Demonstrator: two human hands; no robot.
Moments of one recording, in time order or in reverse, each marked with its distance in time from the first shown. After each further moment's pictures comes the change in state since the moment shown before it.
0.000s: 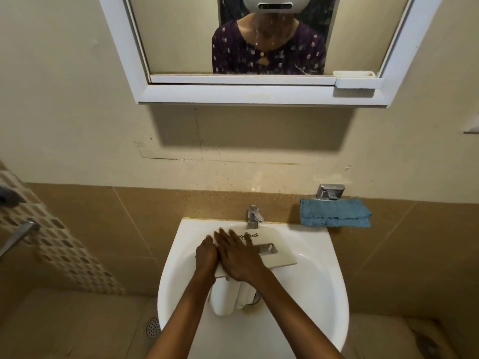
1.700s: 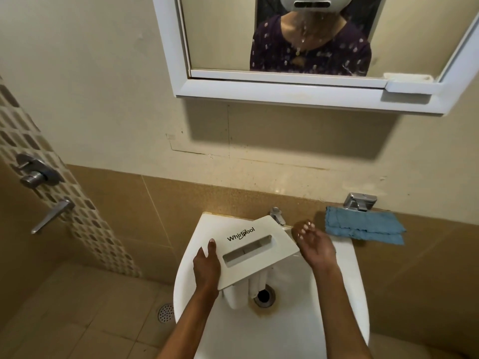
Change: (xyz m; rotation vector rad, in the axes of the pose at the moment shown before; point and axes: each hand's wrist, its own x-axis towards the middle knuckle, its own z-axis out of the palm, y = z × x) left_hand -0.016 -0.014 -0.033 -0.096 0.242 0.033; right_hand -0.007 0.115 -0.013 1.866 0.366 0.097
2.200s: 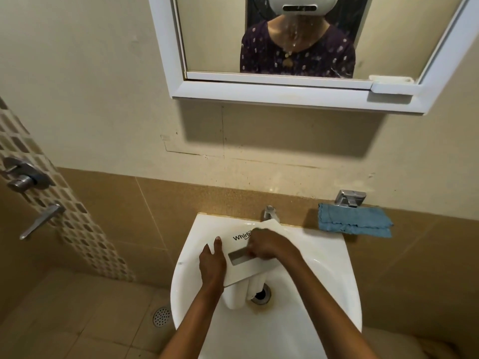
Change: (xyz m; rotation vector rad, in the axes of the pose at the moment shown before) left_hand -0.012 0.001 0.010 0.055 -0.090 0.070; right_hand -0.028 -0.012 0.121 -1.739 -0.389 0.195
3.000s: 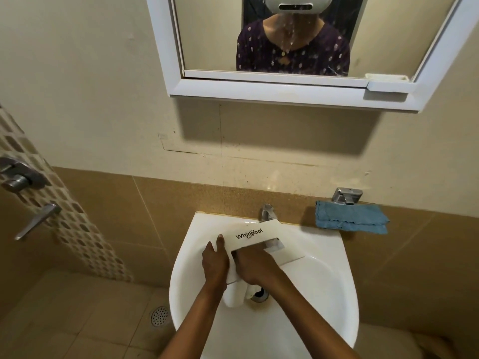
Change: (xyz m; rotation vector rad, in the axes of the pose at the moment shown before) left_hand 0.004 -0.007 0.006 -0.024 -0.037 0.052; right_hand -0.015 -0.012 0.056 -0.096 0.189 -0.074
